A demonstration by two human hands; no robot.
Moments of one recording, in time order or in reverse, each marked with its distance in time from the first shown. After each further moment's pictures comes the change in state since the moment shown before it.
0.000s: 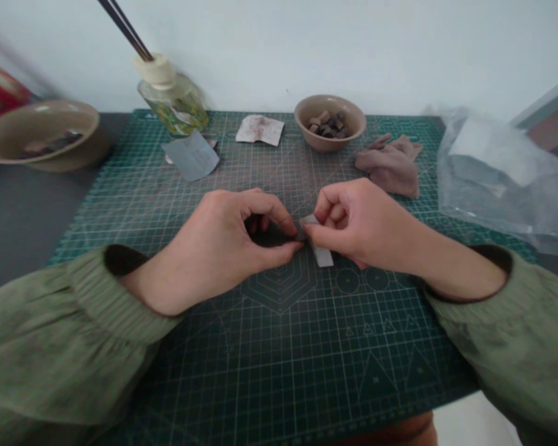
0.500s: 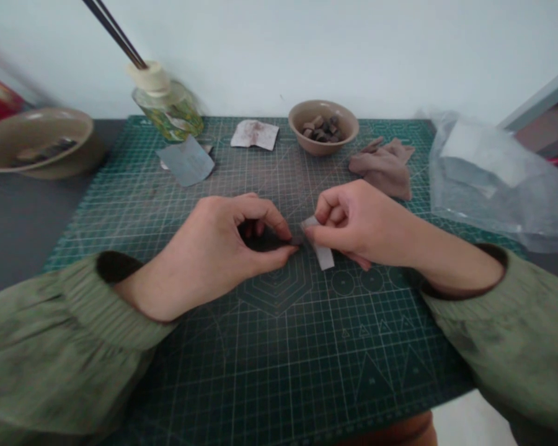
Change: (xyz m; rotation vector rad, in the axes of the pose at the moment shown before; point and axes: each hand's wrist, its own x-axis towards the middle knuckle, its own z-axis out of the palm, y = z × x) left_hand 0.000 -0.002 0.000 -0.001 -0.008 -0.011; right_hand 0.003 0.006 -0.010 0.011 -0.065 0.032
